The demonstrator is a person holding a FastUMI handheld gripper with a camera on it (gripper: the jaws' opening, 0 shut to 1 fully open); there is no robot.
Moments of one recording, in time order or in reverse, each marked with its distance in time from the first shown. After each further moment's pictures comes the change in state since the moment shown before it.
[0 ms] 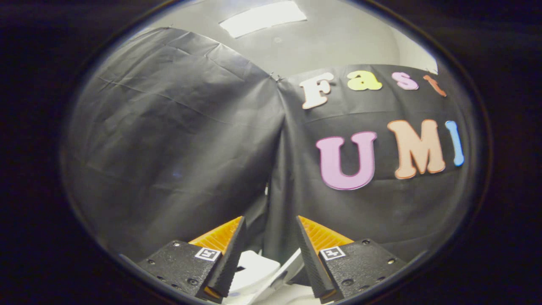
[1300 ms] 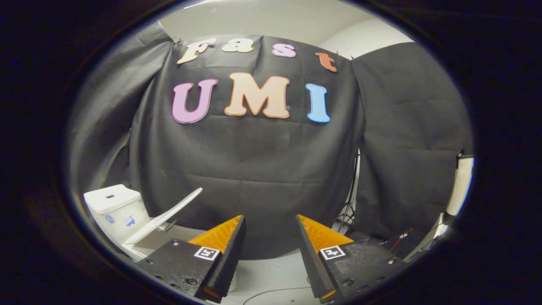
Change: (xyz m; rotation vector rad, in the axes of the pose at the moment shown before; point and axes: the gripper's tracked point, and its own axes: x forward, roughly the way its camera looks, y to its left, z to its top) arm -0.266 -0.326 -0.182 0.140 0.306 -0.742
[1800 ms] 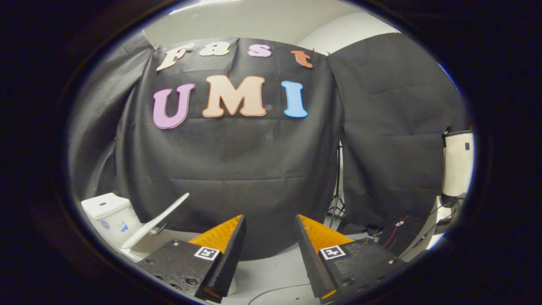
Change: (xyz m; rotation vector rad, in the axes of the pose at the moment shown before) arm -0.015 -0.043 -0.017 0.097 -0.035 -0.084
